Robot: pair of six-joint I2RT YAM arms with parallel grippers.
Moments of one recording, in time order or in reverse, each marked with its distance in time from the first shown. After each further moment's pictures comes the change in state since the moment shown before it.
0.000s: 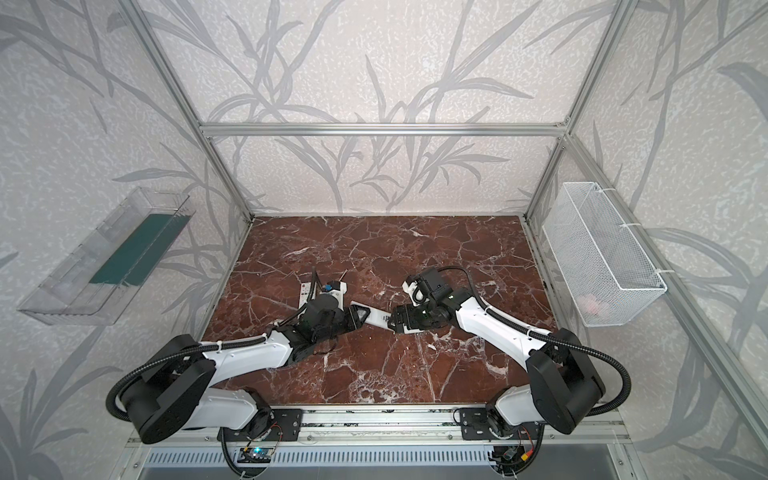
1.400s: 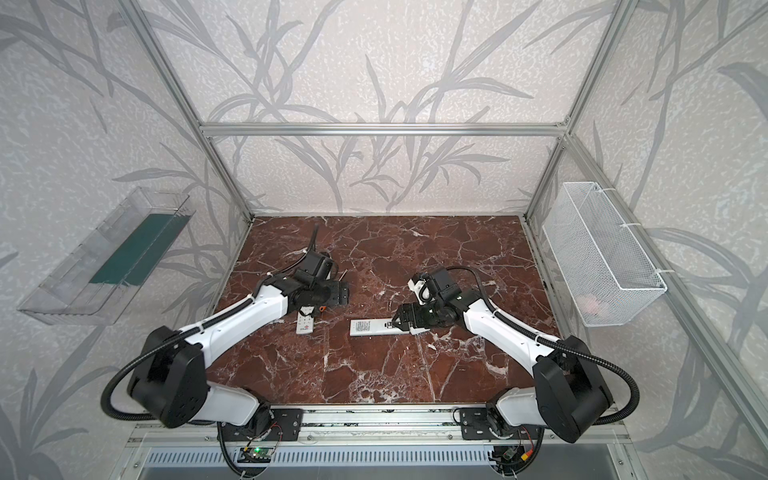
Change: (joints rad) left arm 0.209 0.136 0.594 -0.948 -0.183 0.465; right arm -0.045 -0.050 -0.034 0.014 -0.044 -0.029
